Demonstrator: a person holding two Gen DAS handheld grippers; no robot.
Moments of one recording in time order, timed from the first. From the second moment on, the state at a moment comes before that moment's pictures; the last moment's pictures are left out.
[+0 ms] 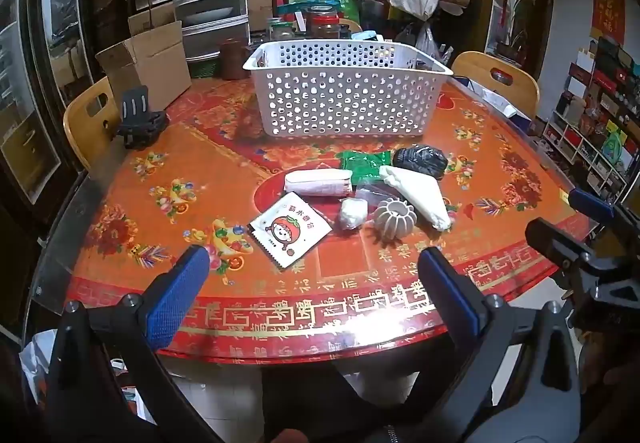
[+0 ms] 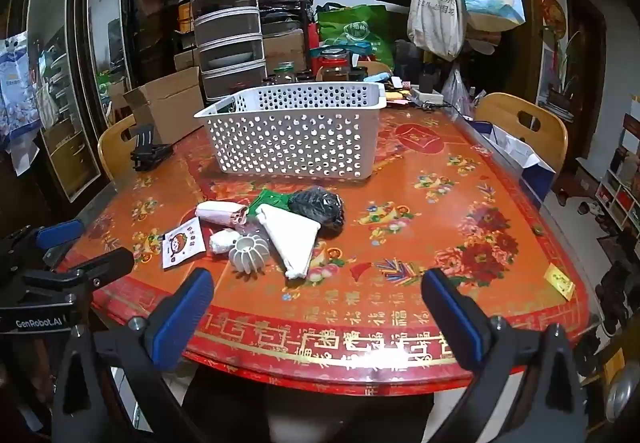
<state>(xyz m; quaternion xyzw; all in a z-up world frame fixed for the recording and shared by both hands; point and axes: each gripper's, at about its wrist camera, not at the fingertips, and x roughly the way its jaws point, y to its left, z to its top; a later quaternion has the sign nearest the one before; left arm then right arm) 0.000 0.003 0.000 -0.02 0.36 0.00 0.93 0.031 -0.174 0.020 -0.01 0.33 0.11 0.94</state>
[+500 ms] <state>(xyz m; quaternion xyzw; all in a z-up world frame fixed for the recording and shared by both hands) -0.008 0.001 0.012 -0.01 0.34 0.01 0.94 0.028 -0.167 0.016 -0.01 0.33 0.12 0.94</state>
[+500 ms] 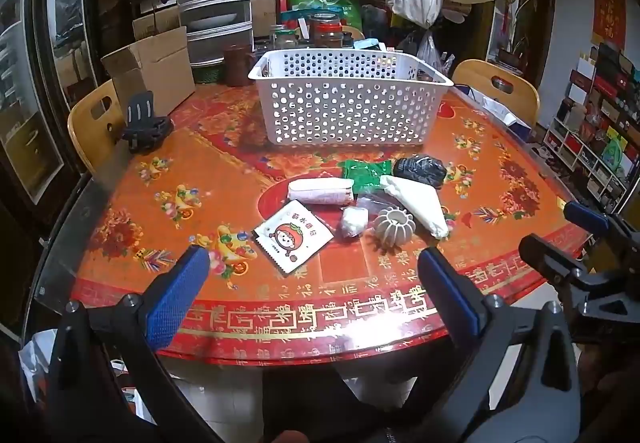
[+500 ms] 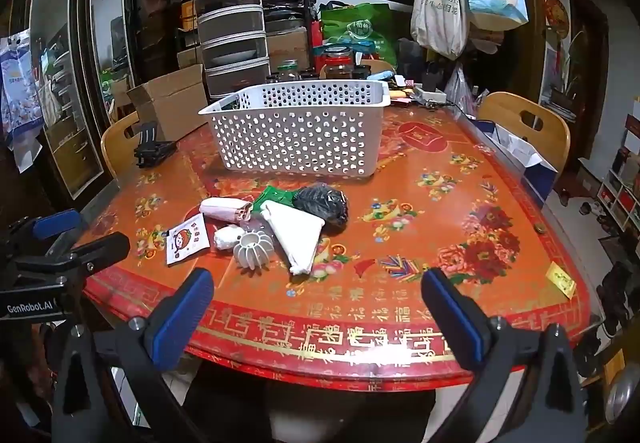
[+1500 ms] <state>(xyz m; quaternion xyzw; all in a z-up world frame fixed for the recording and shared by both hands) -0.010 0.003 0.017 -0.02 0.34 0.01 0.94 0.026 -0.173 0.020 -0.01 0.33 0.13 0.93</state>
